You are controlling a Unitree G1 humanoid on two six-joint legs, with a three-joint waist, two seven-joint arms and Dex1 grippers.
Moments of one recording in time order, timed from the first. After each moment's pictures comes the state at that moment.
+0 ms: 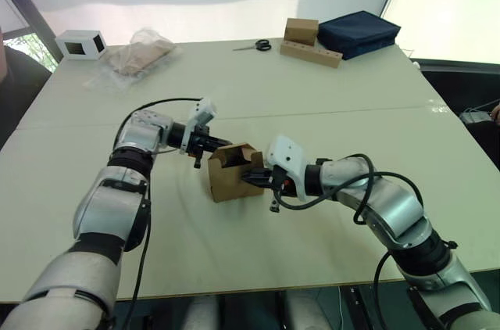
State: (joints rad) left arm -1.11 0.44 -0.14 1.06 -0.11 0.17 -1.57; right arm -0.56 -0.54 0.35 -0.44 0.35 0.82 0.74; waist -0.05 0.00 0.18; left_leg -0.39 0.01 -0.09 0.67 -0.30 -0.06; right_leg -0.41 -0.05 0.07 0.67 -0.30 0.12
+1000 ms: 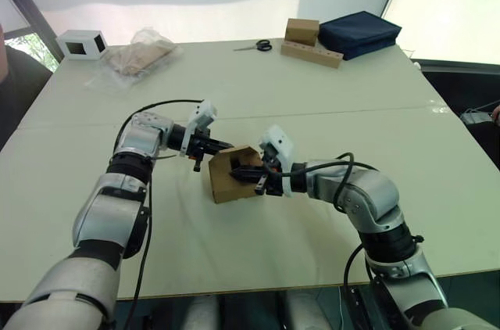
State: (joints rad) left arm -1.05 0.42 -0.13 0.94 -0.11 0.19 -1.57; right arm -0.59 -0.30 0.20 -0.27 0.50 1.09 0.63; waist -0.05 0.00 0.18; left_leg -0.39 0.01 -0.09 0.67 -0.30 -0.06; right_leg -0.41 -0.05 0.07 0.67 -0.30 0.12
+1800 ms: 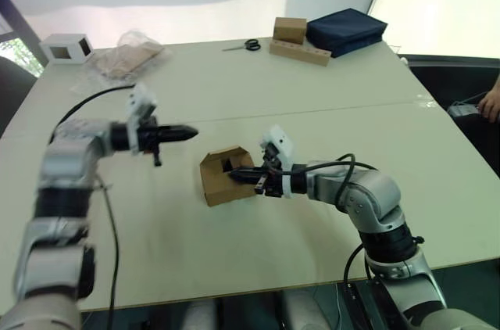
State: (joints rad) left arm -0.54 0.74 0.17 0.02 -0.45 0.67 -1.29; right arm -0.59 -0.29 0.18 -0.27 0.57 1.10 0.61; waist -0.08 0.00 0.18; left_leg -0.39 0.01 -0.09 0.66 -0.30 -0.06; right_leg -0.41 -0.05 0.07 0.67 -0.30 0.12
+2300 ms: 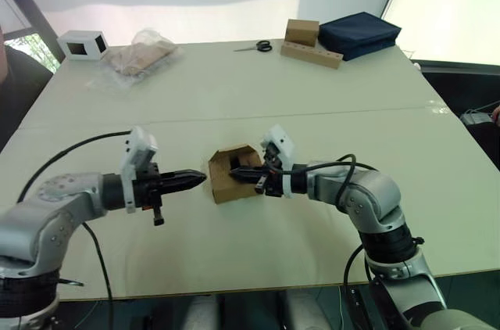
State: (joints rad) left arm -0.20 0.66 0.24 -0.48 -0.72 0.95 -0.95; right arm -0.58 -0.29 0.17 -0.27 0.57 1.10 0.62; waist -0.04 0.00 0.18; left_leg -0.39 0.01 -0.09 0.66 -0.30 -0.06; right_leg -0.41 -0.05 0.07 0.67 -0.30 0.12
